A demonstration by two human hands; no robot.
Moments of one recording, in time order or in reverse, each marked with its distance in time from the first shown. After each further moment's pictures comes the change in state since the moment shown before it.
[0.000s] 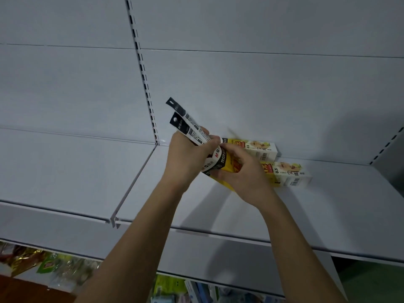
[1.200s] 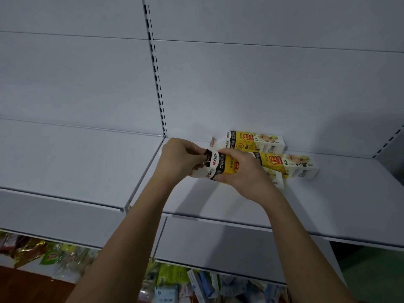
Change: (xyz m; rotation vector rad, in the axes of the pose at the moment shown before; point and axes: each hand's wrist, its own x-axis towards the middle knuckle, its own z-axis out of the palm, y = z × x) left_hand 0.006 -0.037 -0.053 0.284 -0.101 -0.089; right_hand -0.002 0.010 0.026 -0.501 -0.019 0.090
